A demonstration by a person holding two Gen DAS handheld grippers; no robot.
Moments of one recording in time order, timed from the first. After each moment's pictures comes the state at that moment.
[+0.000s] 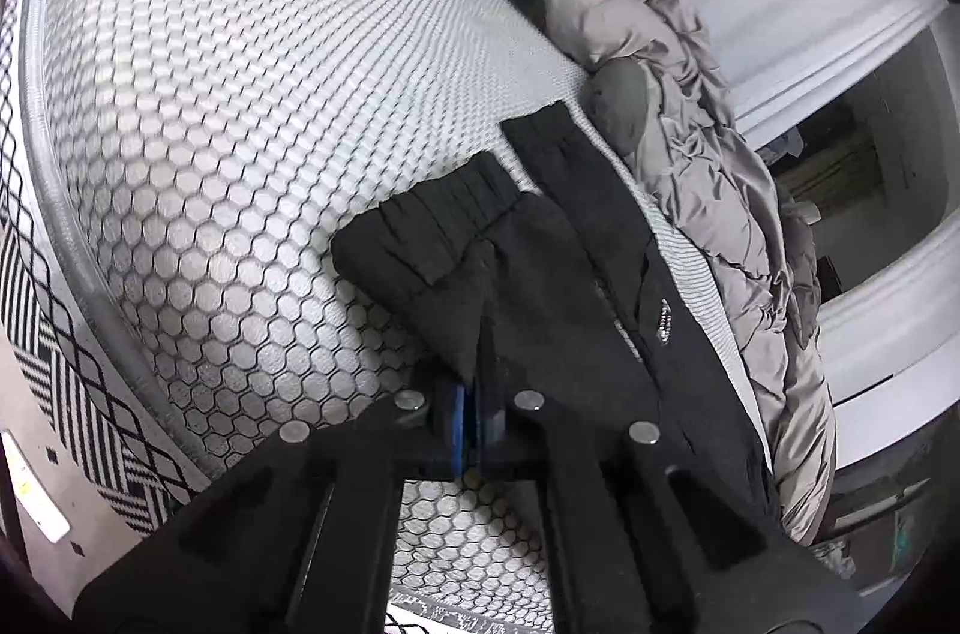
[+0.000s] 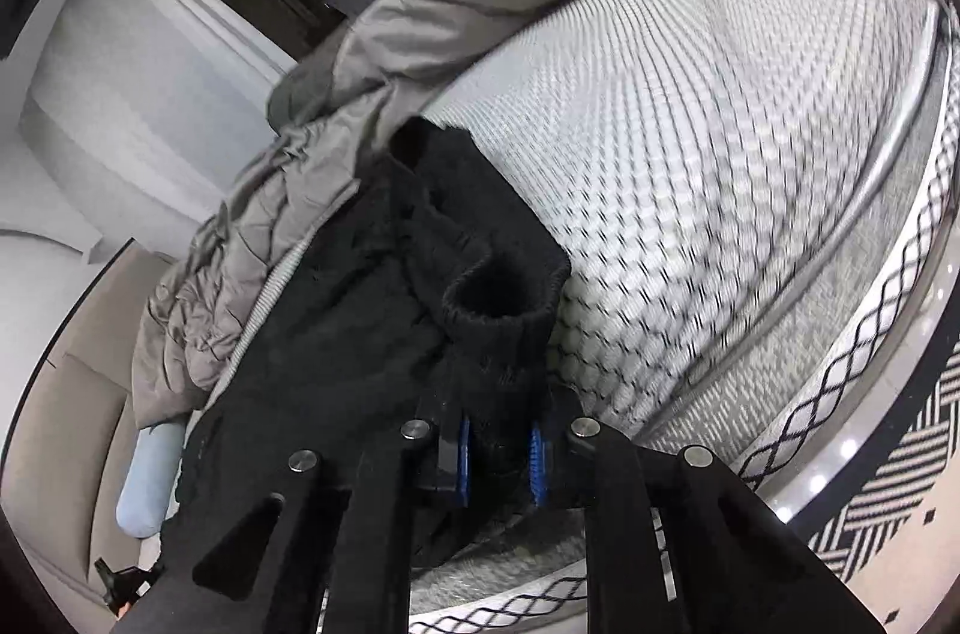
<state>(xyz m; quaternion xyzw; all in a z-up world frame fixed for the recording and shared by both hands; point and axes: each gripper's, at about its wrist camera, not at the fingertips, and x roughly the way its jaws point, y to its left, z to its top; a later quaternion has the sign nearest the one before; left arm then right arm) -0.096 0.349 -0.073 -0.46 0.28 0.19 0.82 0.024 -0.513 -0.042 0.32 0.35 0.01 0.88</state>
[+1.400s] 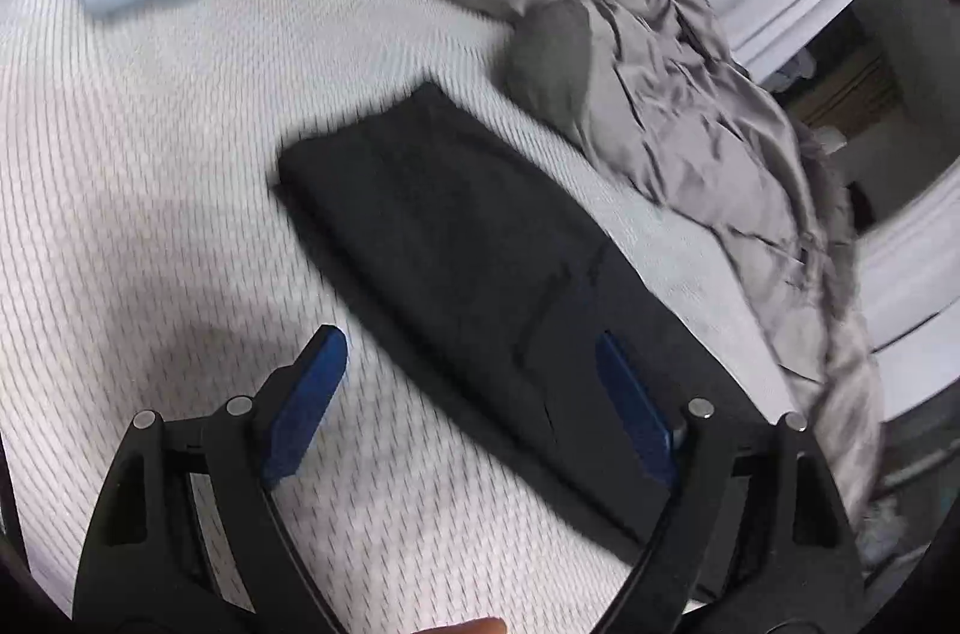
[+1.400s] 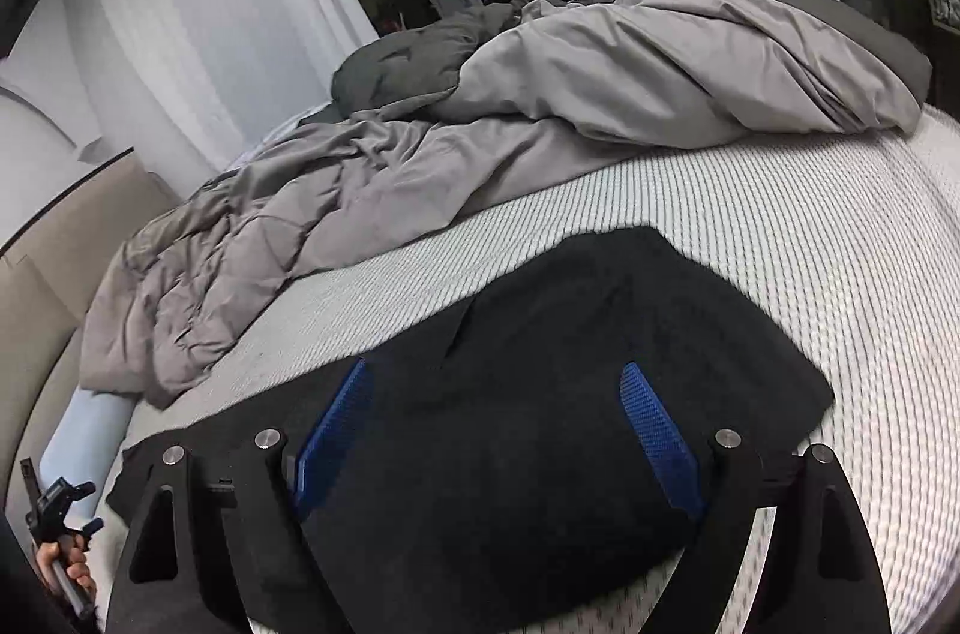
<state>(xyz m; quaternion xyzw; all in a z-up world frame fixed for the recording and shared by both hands) 0.112 0.318 -0.036 -0.41 0.35 0.18 0.83 0.229 -0.383 0.037 0.18 0.35 0.03 0.92</state>
